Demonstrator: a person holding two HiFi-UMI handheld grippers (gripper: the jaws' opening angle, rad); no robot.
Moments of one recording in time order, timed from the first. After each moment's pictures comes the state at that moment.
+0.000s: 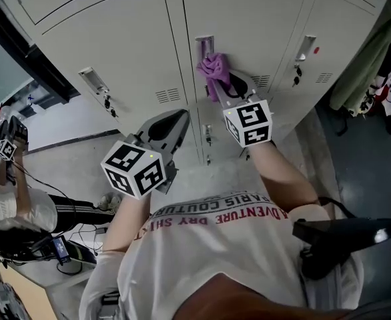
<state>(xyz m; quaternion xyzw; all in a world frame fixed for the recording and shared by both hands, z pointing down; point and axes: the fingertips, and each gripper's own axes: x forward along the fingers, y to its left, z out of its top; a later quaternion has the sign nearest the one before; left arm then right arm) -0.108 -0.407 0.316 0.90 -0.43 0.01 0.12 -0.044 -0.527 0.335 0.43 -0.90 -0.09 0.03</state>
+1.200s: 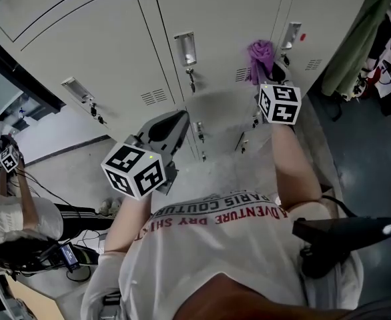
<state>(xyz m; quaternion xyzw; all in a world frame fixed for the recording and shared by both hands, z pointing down) -0.077 -0.414 0.332 0.91 -0.39 0.02 0.13 0.133 -0.587 0.360 0.61 -0.79 -0.03 0.04</state>
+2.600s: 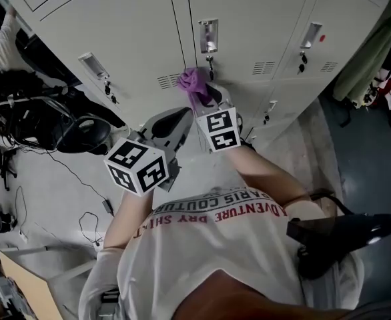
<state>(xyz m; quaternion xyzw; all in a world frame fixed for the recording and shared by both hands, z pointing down) -0.108 -0.389 0.342 0.90 -0.42 0.02 0.14 -0.111 -0.502 0.425 0.43 -0.90 -0.03 0.08</state>
